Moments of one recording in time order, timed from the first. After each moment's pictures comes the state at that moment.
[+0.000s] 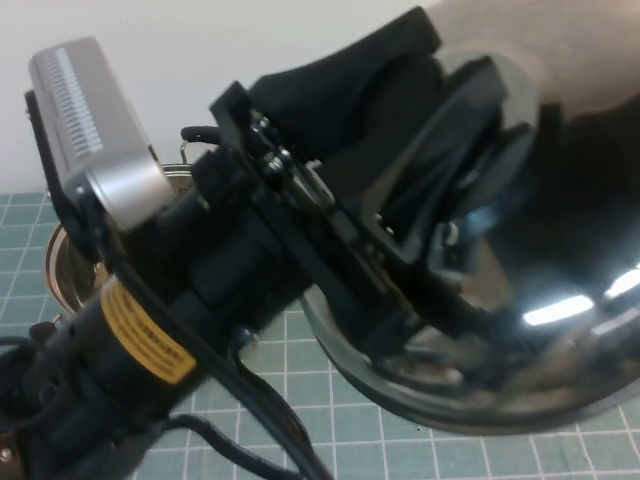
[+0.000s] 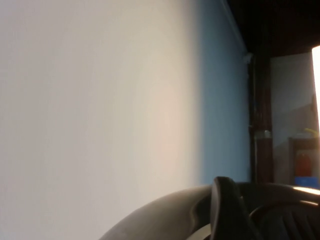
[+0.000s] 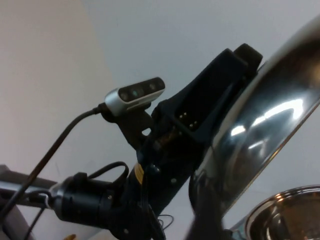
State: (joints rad) right arm -0.07 0.29 -0.45 1.69 1.01 -1.00; left arm -0.77 1.21 -0.74 0.31 -1.10 -0.44
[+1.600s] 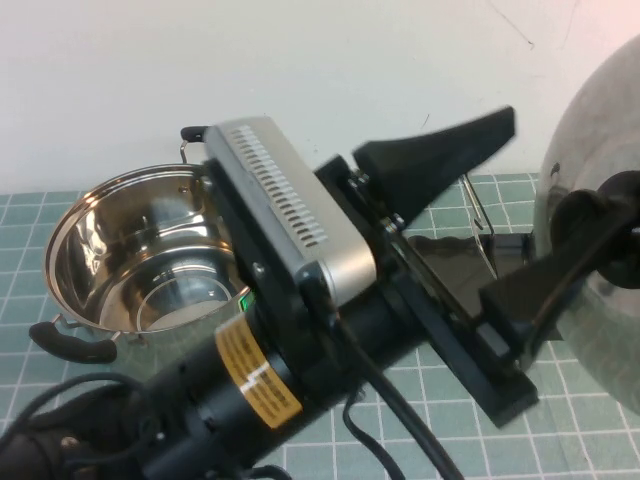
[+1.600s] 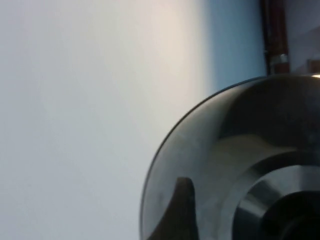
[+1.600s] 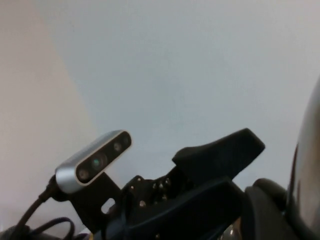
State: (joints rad) right arm -0.07 0.48 -0.55 1.68 0.93 -1.07; left arm -0.97 1.30 -0.75 0.19 -0.96 -0.20
